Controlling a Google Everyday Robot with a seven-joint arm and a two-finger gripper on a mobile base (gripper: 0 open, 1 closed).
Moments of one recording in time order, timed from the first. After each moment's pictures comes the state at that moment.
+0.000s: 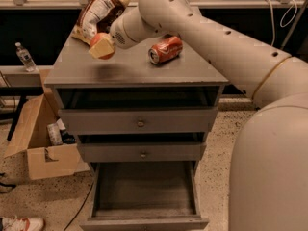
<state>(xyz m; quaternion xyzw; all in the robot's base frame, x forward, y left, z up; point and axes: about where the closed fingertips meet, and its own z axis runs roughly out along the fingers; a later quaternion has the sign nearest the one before) 0.731 0.160 0.901 -0.47 0.74 0.22 0.42</state>
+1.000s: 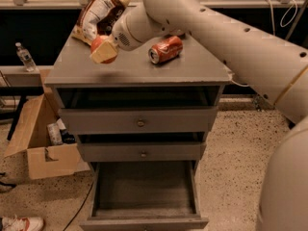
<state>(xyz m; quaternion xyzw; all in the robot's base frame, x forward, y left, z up) 0.688 0.146 0.914 -0.50 0.73 0.22 0.40</state>
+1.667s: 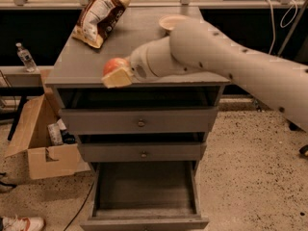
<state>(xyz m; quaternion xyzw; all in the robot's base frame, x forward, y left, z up) 0.609 0.101 0.888 -0.45 0.75 0.24 0.44</state>
